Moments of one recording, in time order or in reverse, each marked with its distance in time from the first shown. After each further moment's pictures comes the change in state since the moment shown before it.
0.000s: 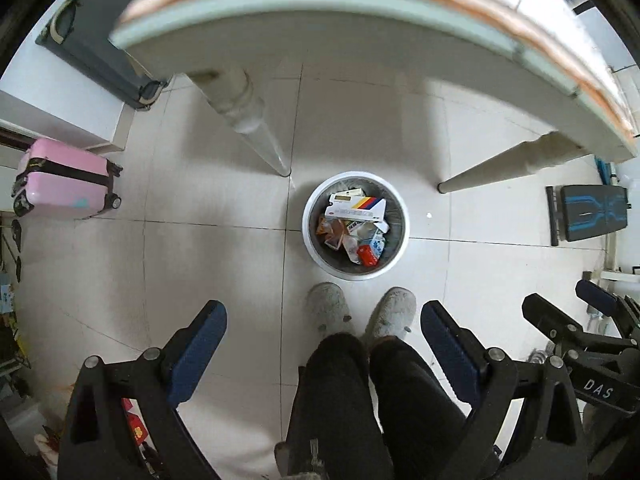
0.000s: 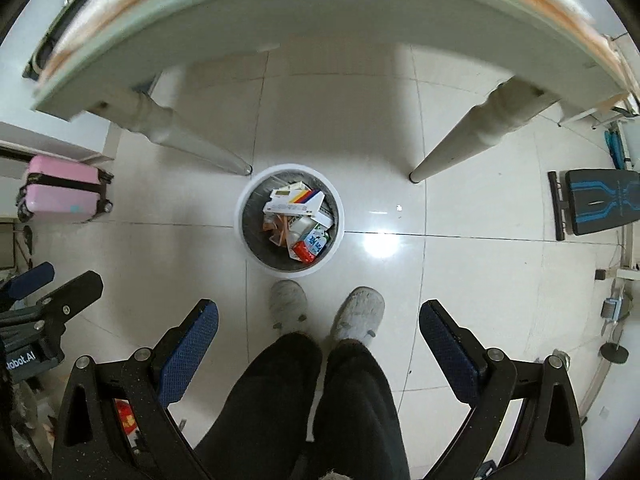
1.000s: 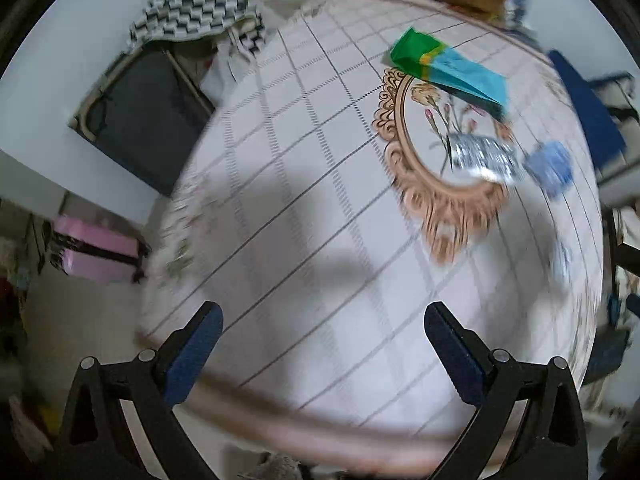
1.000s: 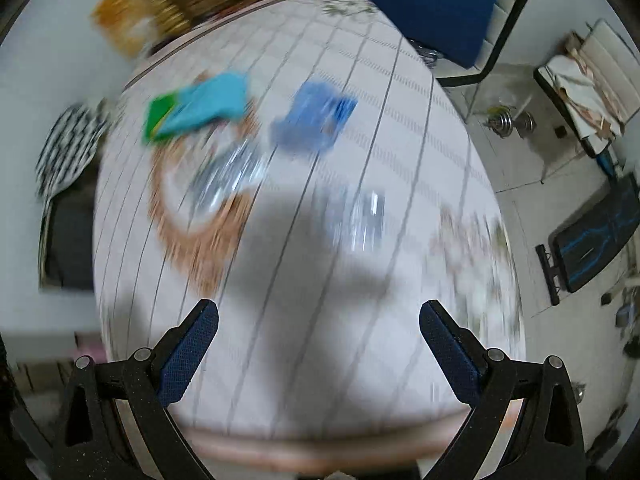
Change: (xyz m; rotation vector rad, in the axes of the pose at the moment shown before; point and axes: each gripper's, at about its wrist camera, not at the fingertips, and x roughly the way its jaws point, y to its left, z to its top) left arm -0.106 -0.066 0.362 -0.244 -0.196 0.114; right arm -0.184 -0.136 0.444 0.295 -0.190 0.092
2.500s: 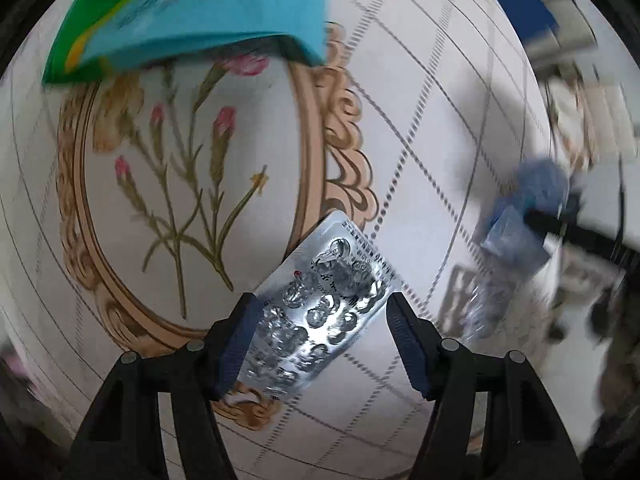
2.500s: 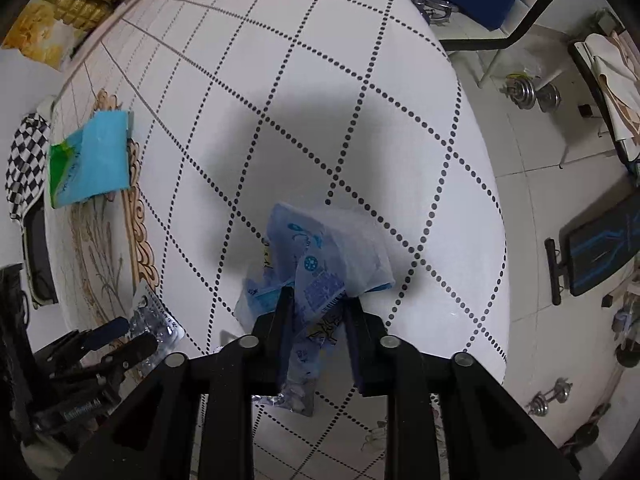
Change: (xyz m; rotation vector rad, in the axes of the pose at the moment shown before) left arm 0.081 -0.176 0.094 0.533 0.329 -0.256; right arm 0.126 -0.060 0.136 -0.011 0.233 0.000
